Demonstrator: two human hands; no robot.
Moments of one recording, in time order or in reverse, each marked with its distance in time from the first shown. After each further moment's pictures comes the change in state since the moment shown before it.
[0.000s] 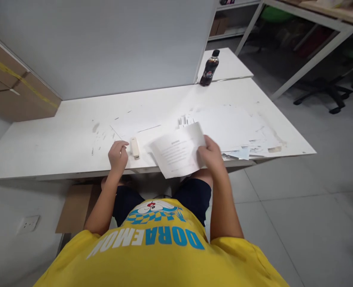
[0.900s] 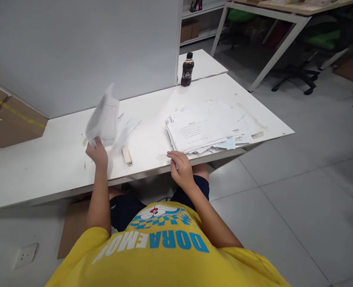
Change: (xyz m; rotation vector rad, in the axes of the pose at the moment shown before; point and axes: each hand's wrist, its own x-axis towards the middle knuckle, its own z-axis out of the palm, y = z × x) left_hand 0.062 -0.031 0.001 -0.285 0.355 -0.499; right_hand -0.068 0.008 0.065 0.104 0.087 -0.448
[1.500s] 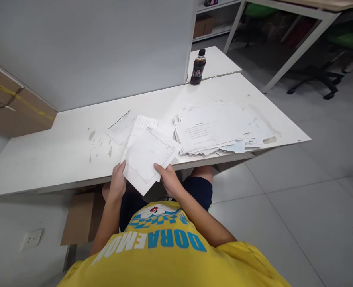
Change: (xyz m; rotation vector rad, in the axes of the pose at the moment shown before) left_hand -0.126 0.042 -0.046 -0.523 -0.423 -0.673; right_hand -0.015 -0.042 0.051 0.938 -0.145 0.761
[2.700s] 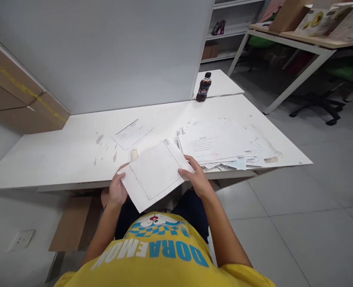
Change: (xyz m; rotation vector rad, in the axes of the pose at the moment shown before) left_hand -0.024 0.016 0.002 -0.141 -0.026 0.081; right_hand 0.012 -0.066 -0.062 -0.410 0.063 -0.133
